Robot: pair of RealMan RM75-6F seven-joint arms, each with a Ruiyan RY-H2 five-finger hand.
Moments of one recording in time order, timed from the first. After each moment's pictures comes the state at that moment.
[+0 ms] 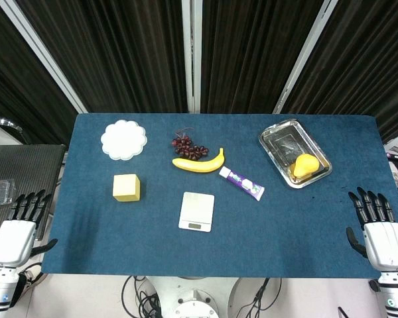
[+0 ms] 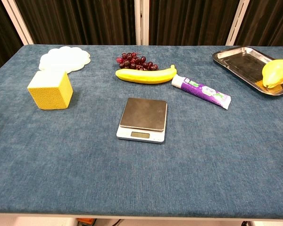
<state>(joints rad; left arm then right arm) -0.09 -1.17 0.00 -1.58 1.58 1.52 0.11 0.04 -1.12 0.04 -1.65 -1.57 1.55 -0.13</state>
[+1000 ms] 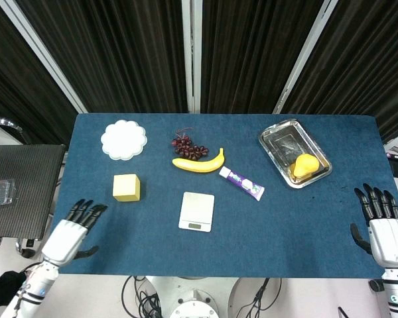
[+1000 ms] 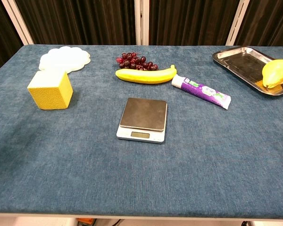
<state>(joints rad) -0.24 -1.28 0.05 -1.60 1.76 1.33 0.12 0.04 -1.11 0.06 -1.64 -1.54 1.55 -0.10</state>
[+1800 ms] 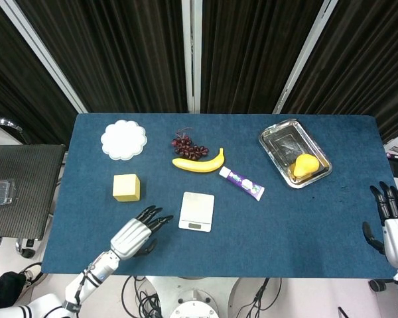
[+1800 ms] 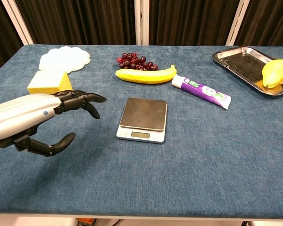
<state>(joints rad) -0.45 -1.57 0.03 -1.50 1.75 1.14 0.00 0.02 -1.09 0.08 -1.62 -1.52 1.58 -0.05</state>
